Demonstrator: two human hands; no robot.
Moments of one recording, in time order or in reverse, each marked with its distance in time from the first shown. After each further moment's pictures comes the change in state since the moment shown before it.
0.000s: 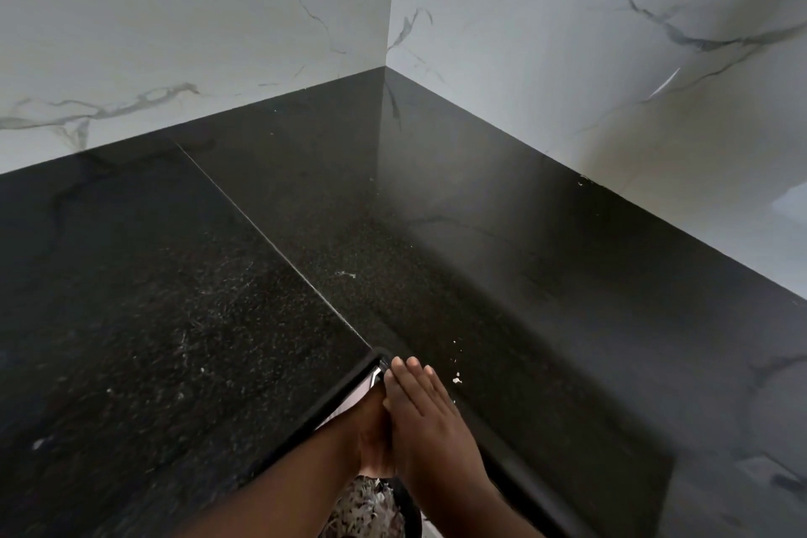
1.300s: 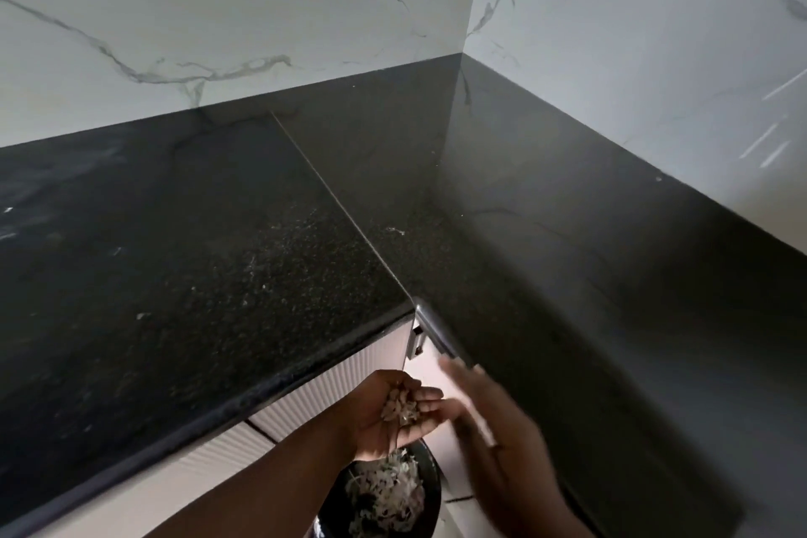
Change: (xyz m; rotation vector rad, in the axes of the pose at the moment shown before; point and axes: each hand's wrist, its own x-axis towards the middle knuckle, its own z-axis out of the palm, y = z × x) left_hand -0.025 -0.048 -0.014 -0.368 0.001 0.106; right_hand -0.053 0.018 -0.047 0.831 -0.117 0.254
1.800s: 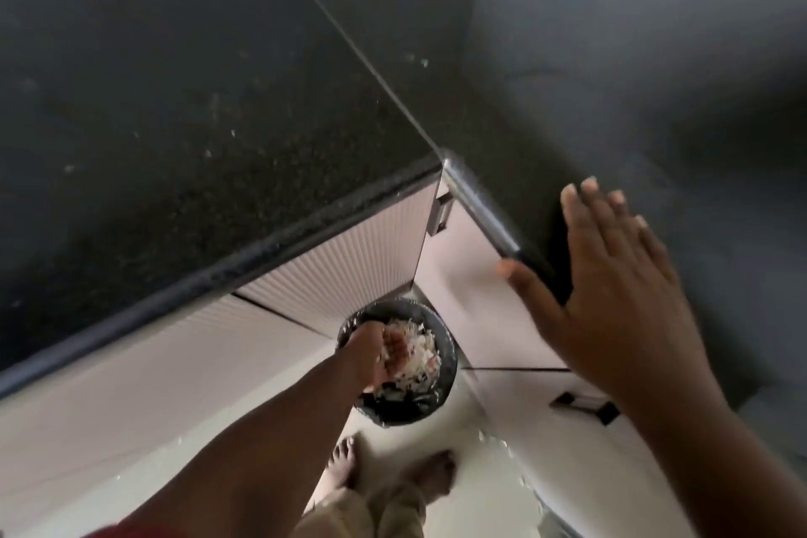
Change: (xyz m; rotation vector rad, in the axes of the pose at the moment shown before) left_hand 0.087 -0.068 -0.129 -0.018 0.621 0.043; right_hand 0.019 0.050 -0.021 -0.866 -0.031 0.087
